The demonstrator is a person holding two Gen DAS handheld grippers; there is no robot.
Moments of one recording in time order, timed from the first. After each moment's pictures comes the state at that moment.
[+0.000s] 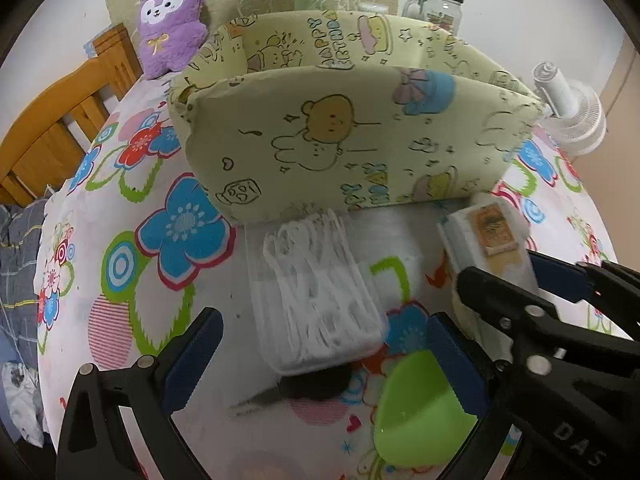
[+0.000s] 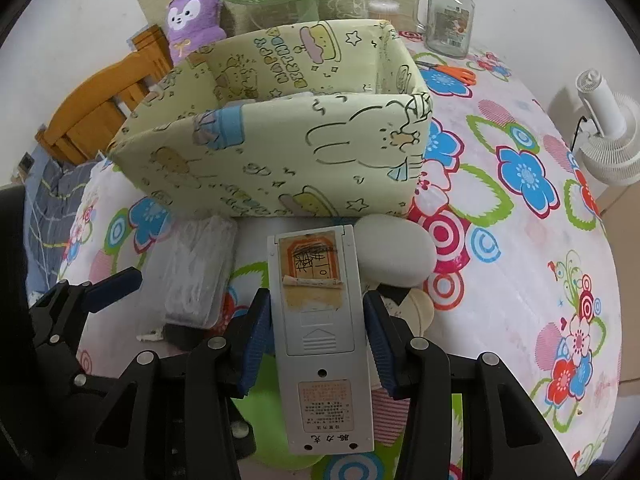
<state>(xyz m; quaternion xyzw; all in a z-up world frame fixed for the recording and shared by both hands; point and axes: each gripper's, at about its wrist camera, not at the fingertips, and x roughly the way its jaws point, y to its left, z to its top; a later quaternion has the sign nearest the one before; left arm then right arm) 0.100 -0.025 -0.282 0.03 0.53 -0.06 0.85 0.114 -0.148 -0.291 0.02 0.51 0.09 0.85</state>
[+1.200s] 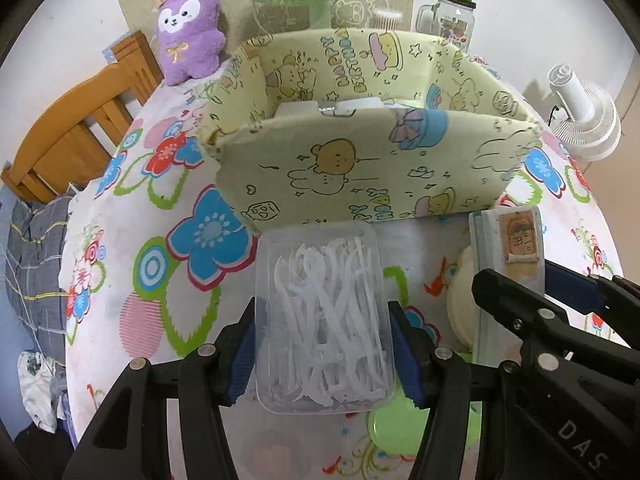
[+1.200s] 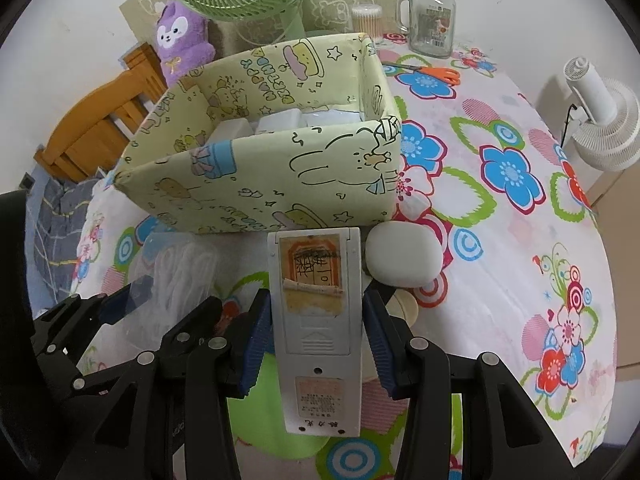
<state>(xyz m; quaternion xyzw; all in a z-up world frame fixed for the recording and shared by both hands) 0.098 -0.031 -0.254 0.04 0.53 -0.02 0.85 0.106 -0.157 -0.272 0.05 0.51 0.09 0.86</state>
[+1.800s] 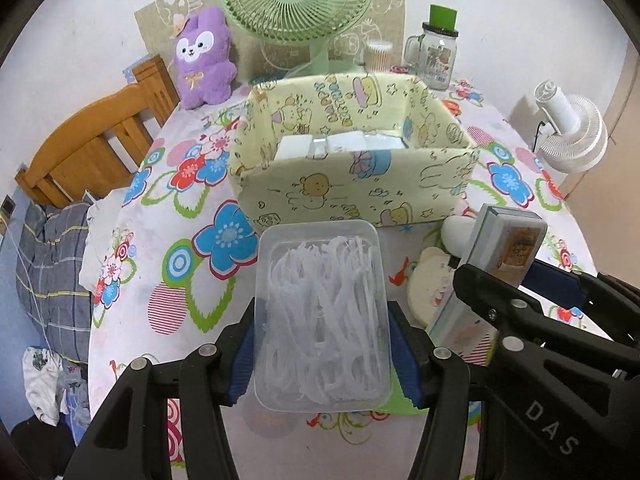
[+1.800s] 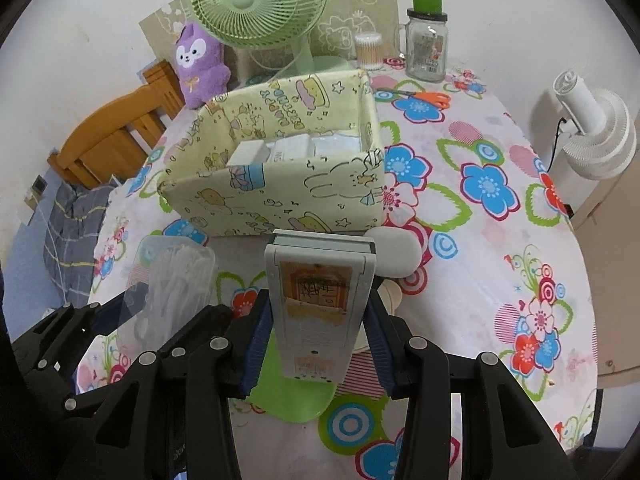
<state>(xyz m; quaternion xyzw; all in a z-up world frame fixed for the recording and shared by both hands) 0.064 -0.046 -0.209 0.04 0.50 -0.01 0.86 0.075 -0.166 -0.234 0.05 0.48 0.09 0.87</state>
